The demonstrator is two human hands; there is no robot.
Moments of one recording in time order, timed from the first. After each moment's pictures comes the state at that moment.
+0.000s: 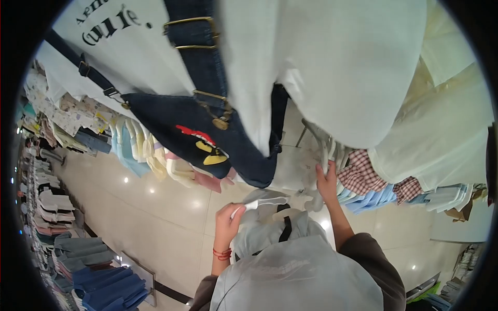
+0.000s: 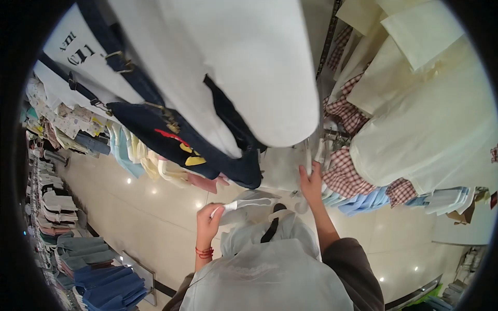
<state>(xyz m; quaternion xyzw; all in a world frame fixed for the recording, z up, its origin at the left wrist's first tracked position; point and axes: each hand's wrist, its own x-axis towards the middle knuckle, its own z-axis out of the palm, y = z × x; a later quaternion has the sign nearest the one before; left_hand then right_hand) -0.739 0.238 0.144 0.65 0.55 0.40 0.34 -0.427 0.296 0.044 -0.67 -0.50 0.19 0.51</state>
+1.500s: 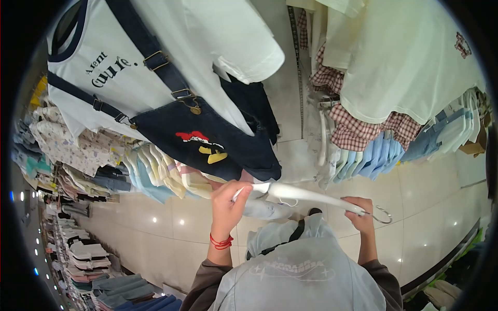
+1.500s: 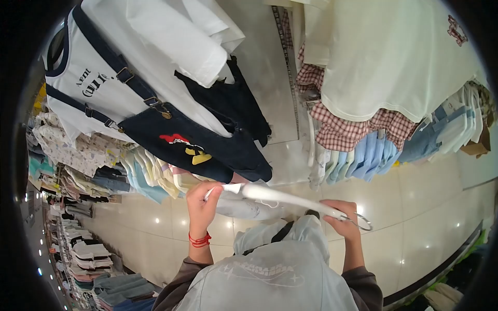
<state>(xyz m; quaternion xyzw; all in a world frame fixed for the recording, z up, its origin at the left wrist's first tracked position) -0.724 0.242 0.266 0.79 0.41 0.37 0.28 -0.433 0.087 0.153 -0.55 -0.53 0.30 0.57</state>
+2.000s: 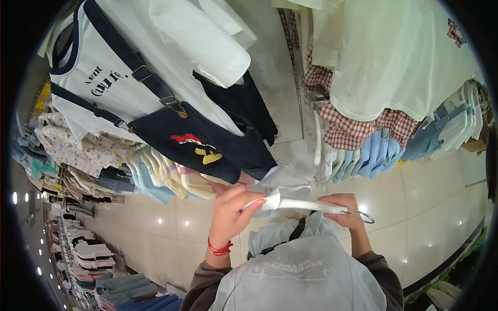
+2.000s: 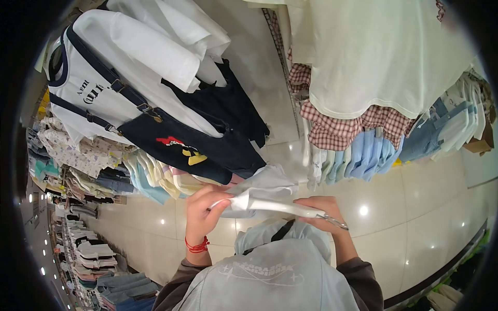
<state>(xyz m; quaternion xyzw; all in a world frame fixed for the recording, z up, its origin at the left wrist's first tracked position) -0.694 0.219 0.289 0.85 0.32 0.32 0.26 -0.441 0.113 0.174 -0.48 -0.63 0.27 0.54</state>
